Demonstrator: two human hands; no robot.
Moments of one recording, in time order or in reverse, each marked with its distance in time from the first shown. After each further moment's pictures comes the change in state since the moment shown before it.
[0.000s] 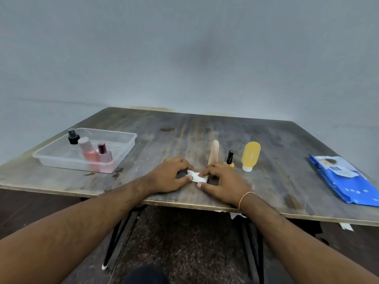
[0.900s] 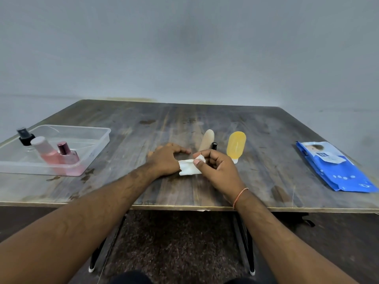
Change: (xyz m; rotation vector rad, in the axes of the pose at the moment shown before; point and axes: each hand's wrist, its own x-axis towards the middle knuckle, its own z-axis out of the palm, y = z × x) left_hand 0.071 0.021 0.022 -0.167 -0.014 -0.363; right_hand -0.004 0.013 -0.003 0.835 0.277 0.178
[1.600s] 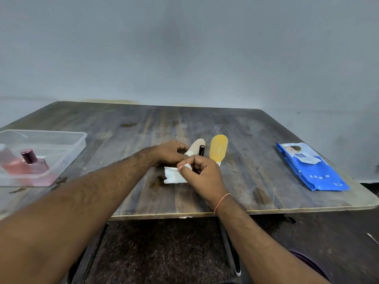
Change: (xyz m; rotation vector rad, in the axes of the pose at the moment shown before) left_hand 0.061 0.048 0.007 -0.091 -0.320 0.062; right_hand -0.003 -0.003 0.000 -0.053 0.091 -0.026
